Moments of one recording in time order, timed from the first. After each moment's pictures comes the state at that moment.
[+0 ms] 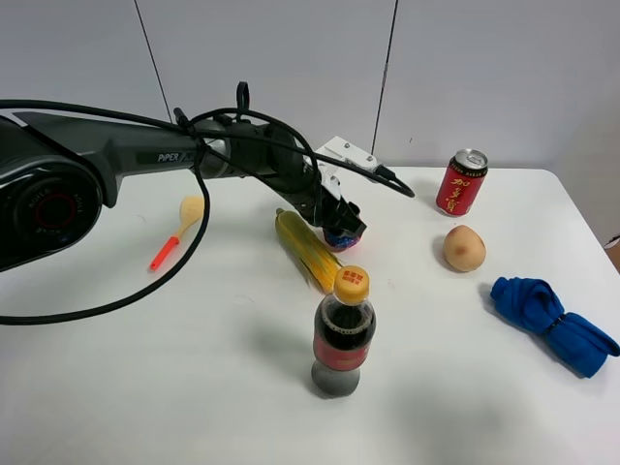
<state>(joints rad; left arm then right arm) -0.62 2.34 -1.72 -0.49 0.44 0.56 -0.08 0.00 -0.50 0.00 1.06 0.00</state>
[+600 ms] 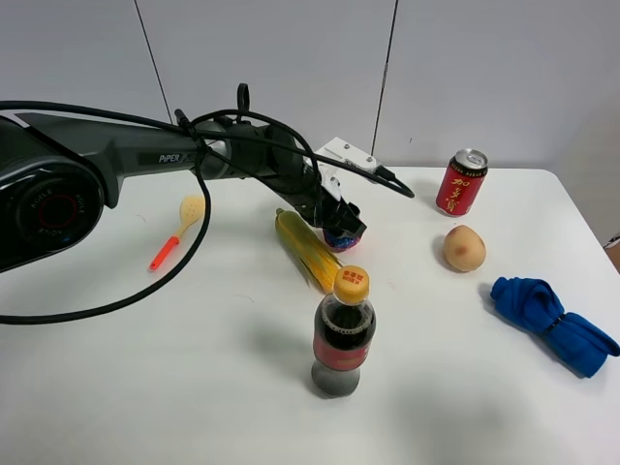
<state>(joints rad) -0.62 2.34 -1.72 -0.50 0.44 0.56 -0.08 0.00 -0.50 0.00 1.06 0.00</state>
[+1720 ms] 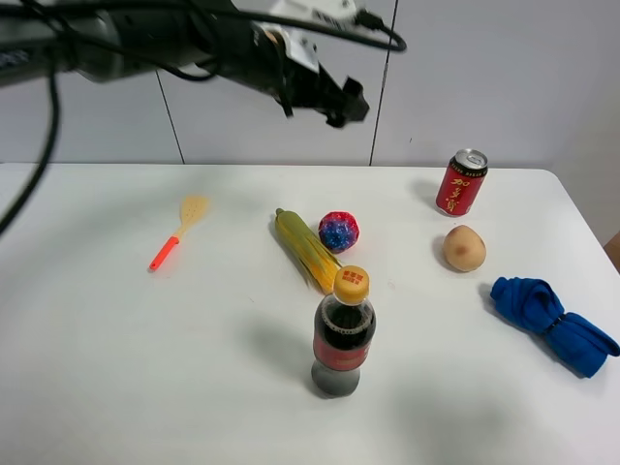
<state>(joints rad) -0.54 1.96 -1.72 -0.44 0.40 0.56 -0.08 0.00 -0.50 0.00 1.06 0.00</state>
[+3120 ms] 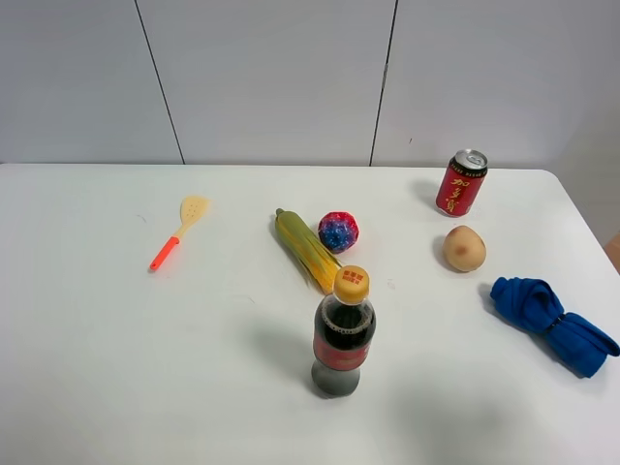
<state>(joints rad) 0.10 0.29 -0.84 -0.08 0.97 0.23 -0.08 0.00 -0.50 0.00 1.06 0.00</state>
